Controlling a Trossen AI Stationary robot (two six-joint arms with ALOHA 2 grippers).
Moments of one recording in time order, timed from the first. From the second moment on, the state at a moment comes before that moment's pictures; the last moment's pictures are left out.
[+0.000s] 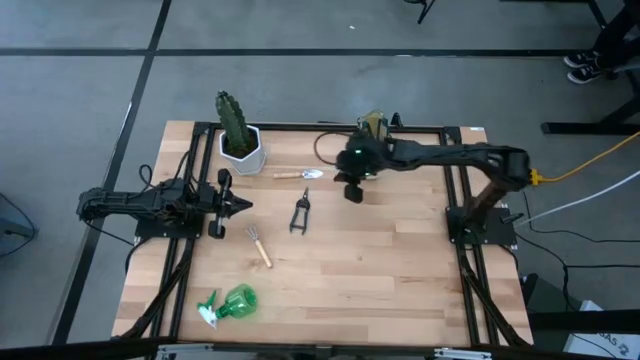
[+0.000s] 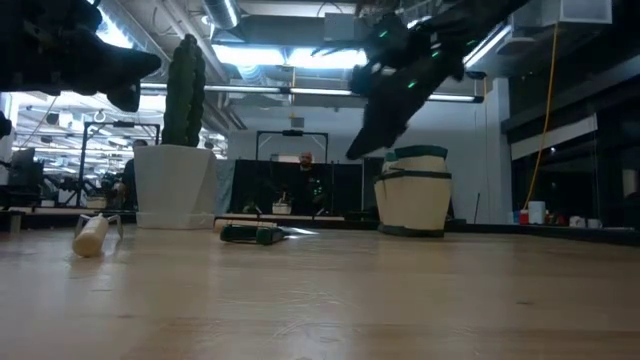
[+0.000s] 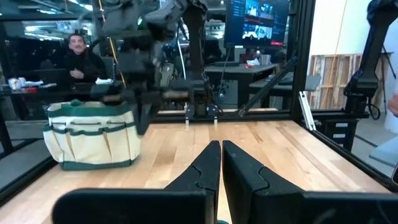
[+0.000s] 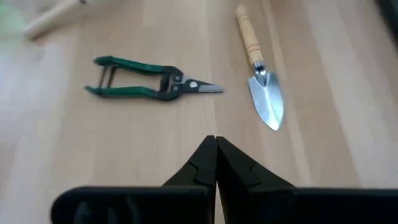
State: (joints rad) left arm 0.00 0.01 0.01 0.09 -0.01 0.00; right arm -0.30 1.63 1.09 -0.30 -0.22 -0.17
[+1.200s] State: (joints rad) left arm 0.06 1.11 0.58 -0.02 -0.40 -0.09; right arm -0.29 1.22 0.67 0.01 -0.33 -0.20
